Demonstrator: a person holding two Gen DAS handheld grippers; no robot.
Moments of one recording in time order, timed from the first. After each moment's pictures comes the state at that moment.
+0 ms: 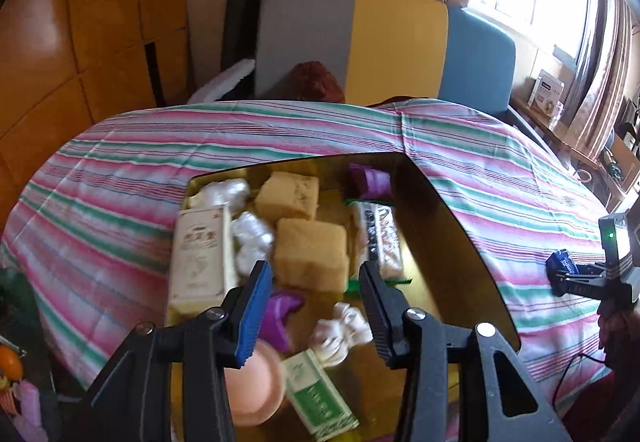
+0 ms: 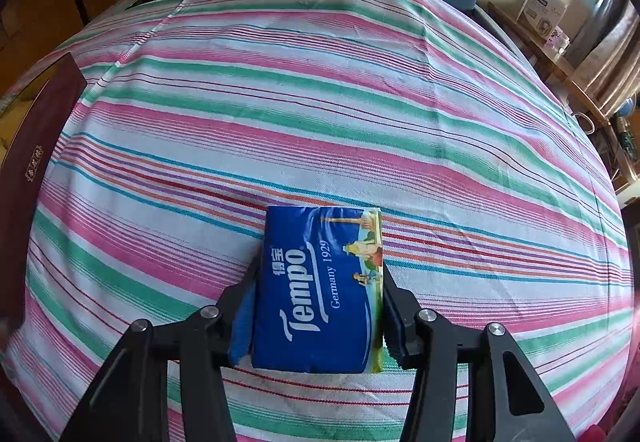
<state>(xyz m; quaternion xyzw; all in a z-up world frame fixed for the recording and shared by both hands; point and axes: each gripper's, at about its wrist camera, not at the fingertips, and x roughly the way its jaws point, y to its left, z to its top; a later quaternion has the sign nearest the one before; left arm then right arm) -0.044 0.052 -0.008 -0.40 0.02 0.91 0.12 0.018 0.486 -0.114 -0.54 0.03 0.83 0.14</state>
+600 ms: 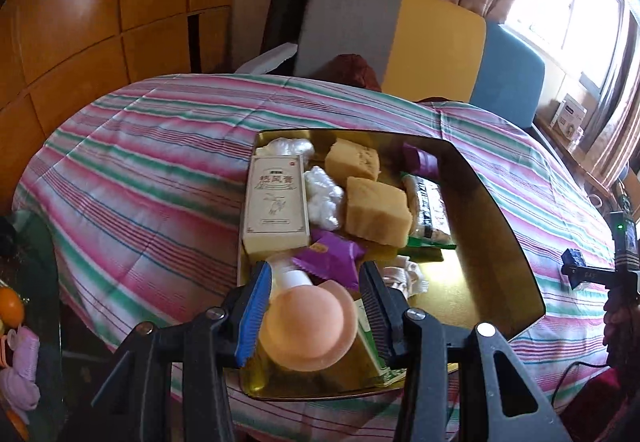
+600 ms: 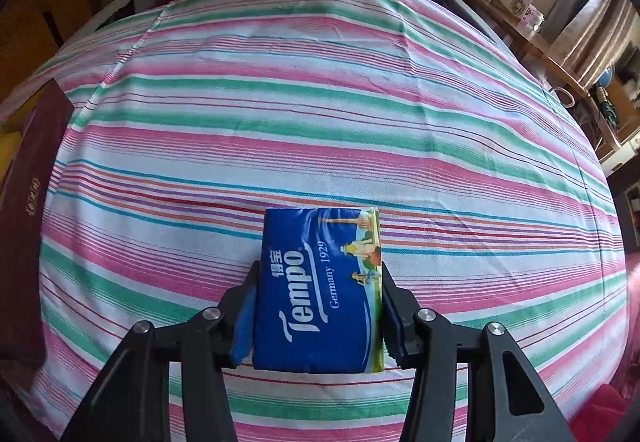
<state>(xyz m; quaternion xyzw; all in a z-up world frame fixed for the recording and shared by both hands) -0.020 -0.012 -0.028 -0.41 -0.03 0.91 0.08 0.015 0.467 -0.095 -0.53 0.07 0.82 0.19</state>
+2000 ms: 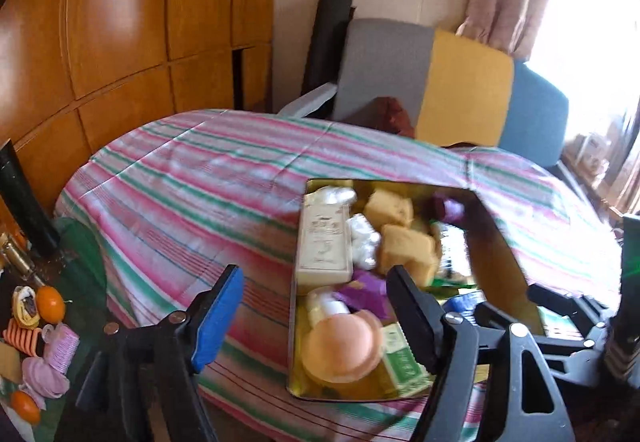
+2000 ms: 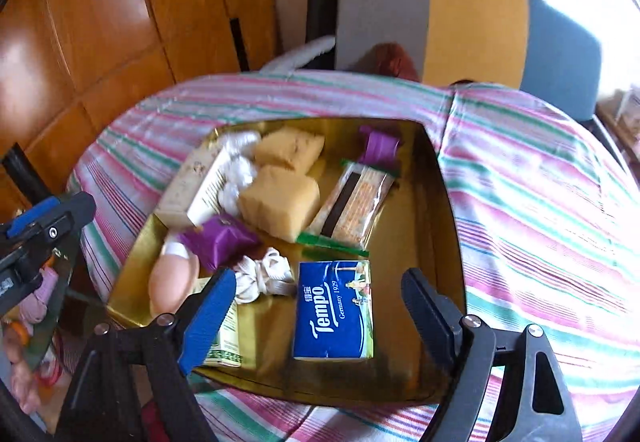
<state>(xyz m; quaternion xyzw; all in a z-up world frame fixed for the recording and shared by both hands) 0.003 -0.026 0.010 -0.35 -0.04 0.94 0.01 -0.003 0.175 -0.039 -0.41 0.03 0.91 -0.04</state>
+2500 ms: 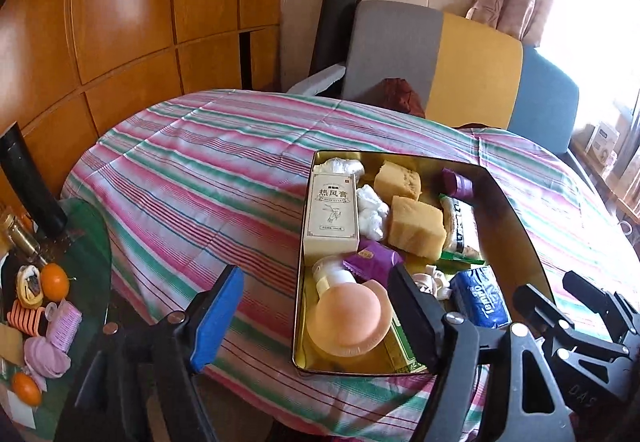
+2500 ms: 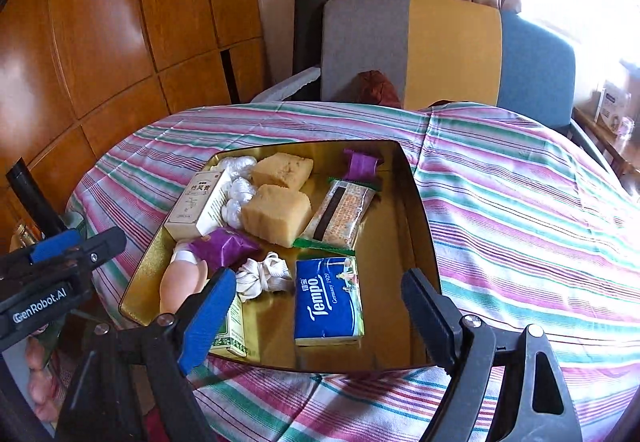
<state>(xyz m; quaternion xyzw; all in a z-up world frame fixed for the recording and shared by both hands) 0.009 -0.024 -0.008 -0.38 -0.03 0.93 -0.01 0.028 0.184 -0.020 -0.36 0.04 0.93 -0.01</state>
